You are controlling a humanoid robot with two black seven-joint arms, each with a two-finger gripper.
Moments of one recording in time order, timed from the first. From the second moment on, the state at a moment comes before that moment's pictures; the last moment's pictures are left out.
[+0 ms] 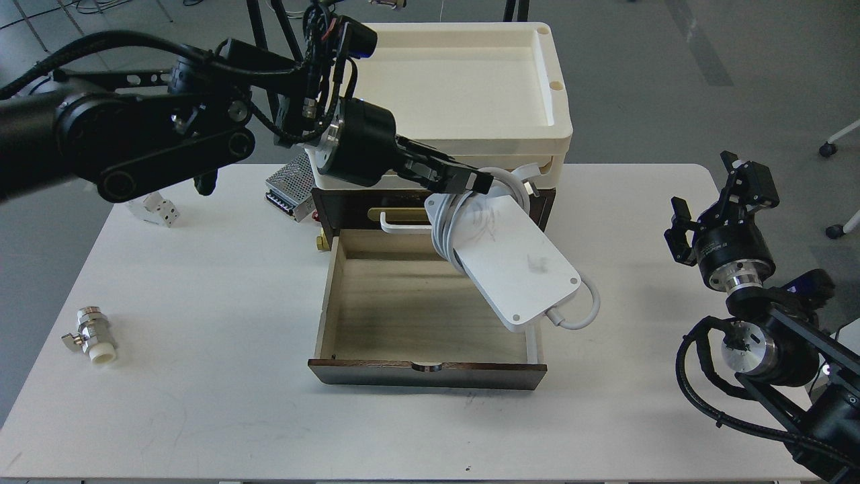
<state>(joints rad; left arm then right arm) -1.48 0.44 0.08 -1.18 1.17 -0.49 -0.49 0.33 -0.49 0.86 1.24 -0.20 -0.24 0.49</state>
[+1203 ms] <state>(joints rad) -1.06 0.37 0.07 -0.99 1.17 -0.28 -0.49 0.33 -0.49 0.86 1.24 -0.20 -0.24 0.49</state>
